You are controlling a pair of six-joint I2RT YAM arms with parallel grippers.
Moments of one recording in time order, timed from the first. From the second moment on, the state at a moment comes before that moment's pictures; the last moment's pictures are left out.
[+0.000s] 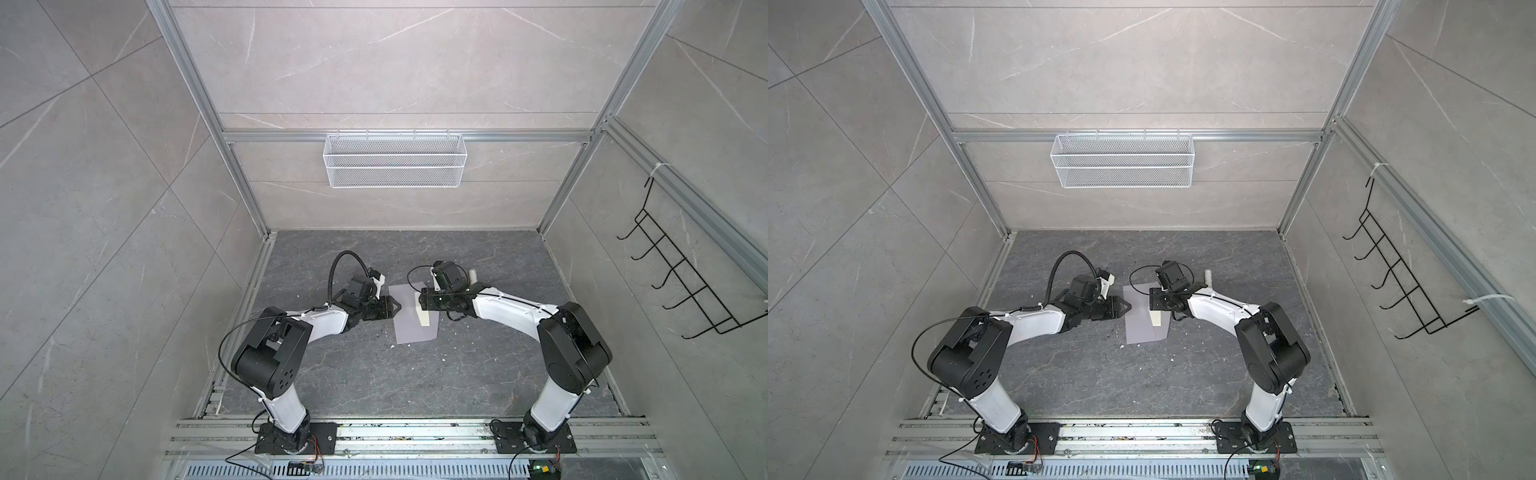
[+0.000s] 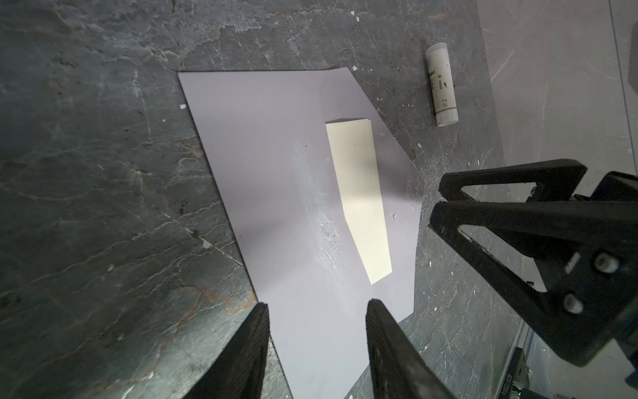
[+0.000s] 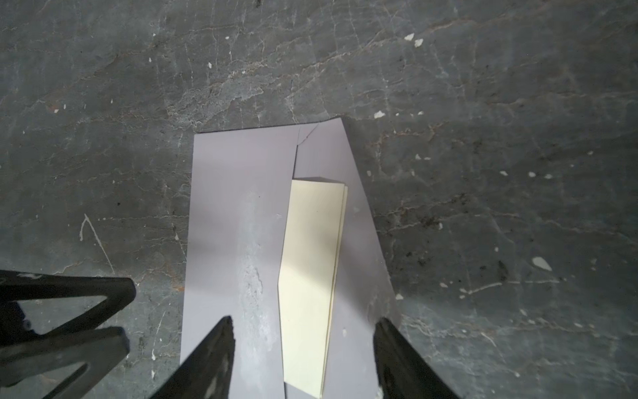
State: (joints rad) left arm -0.51 1.71 0.85 0.11 0.42 -0.55; right arm 0.57 1.77 1.13 -0.30 0.00 0.47
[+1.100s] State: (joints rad) left arm -0.51 1.84 0.88 0.14 0.43 -0.55; right arm 0.57 1.92 1.17 -0.25 -0.06 0.48
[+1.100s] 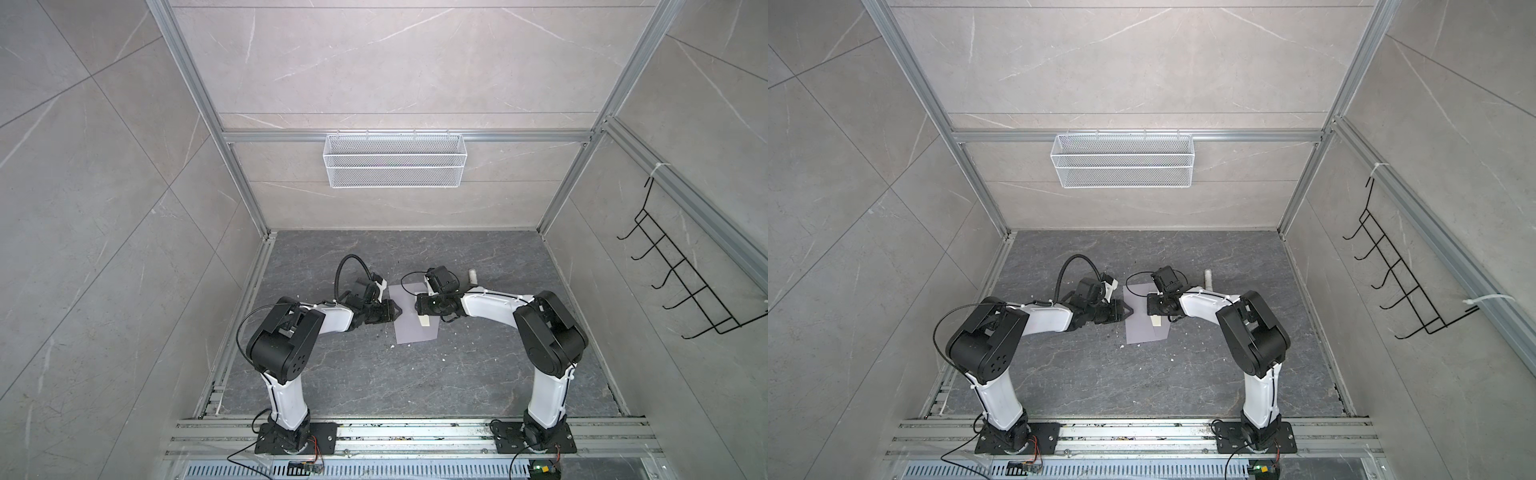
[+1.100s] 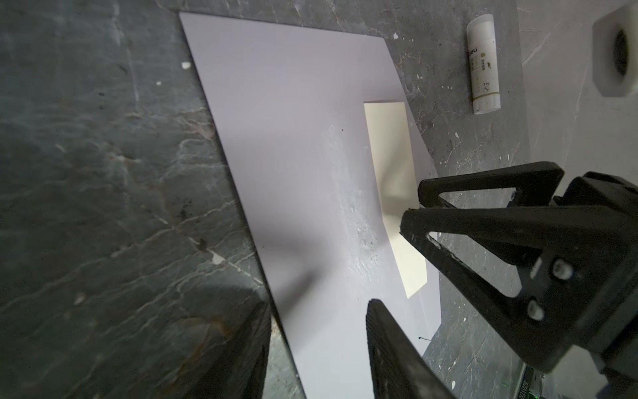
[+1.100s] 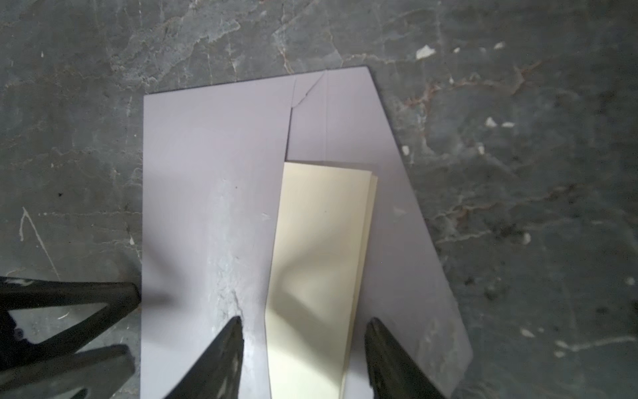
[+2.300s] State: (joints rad) left arm -0.51 1.86 0.89 0.17 0.43 -0.57; right arm 0.57 1.95 1.16 -0.15 -0.17 0.56
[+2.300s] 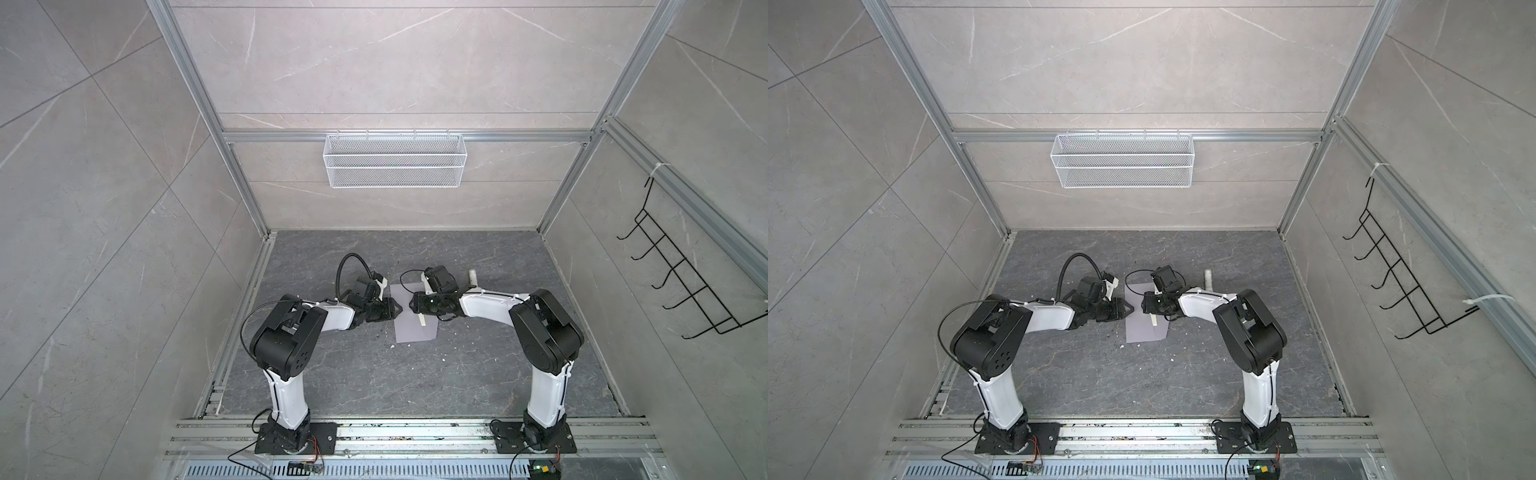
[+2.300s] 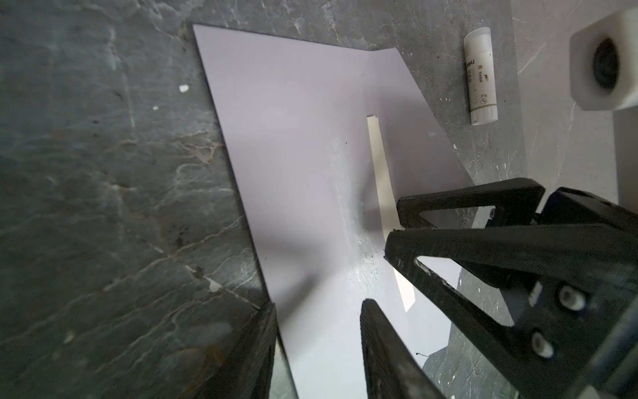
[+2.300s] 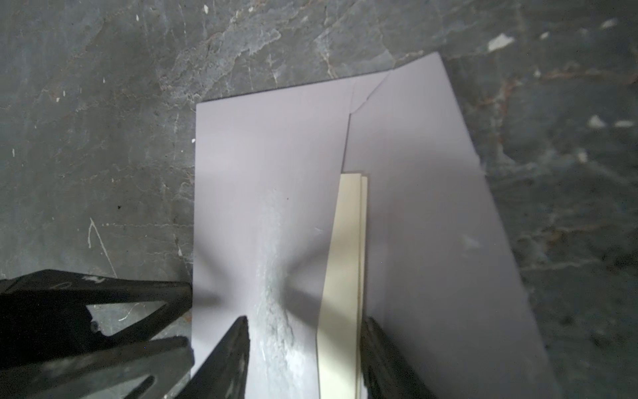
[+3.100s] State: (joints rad) left arm -0.51 1.87 0.89 0.18 0.43 -0.59; right arm 0.58 1.95 1.15 -0.12 -0.18 0.61
